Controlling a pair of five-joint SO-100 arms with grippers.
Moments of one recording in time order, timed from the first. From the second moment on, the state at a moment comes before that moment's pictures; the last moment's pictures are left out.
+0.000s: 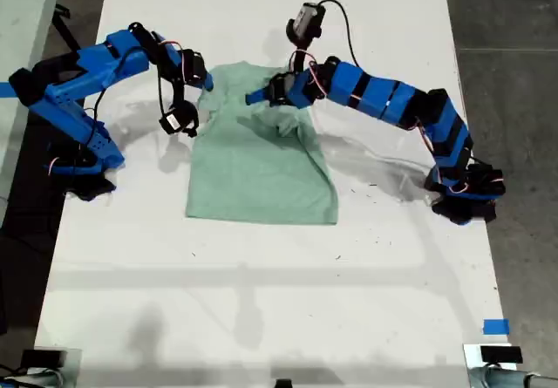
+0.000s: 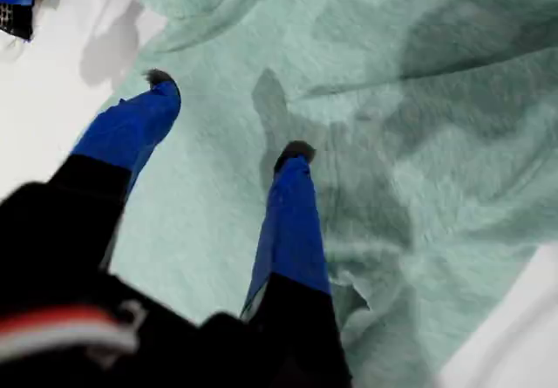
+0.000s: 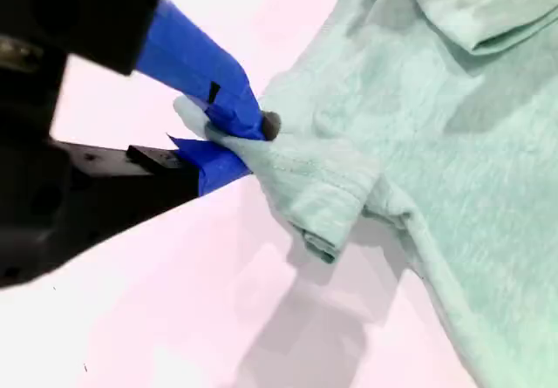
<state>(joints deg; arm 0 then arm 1) -46.4 96.5 106.7 57.7 45.5 24.6 51.9 45.7 53.7 -34.5</state>
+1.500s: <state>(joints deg) -16.4 126.3 122.8 67.9 29.2 10.0 118.6 127.4 58.1 -25.4</state>
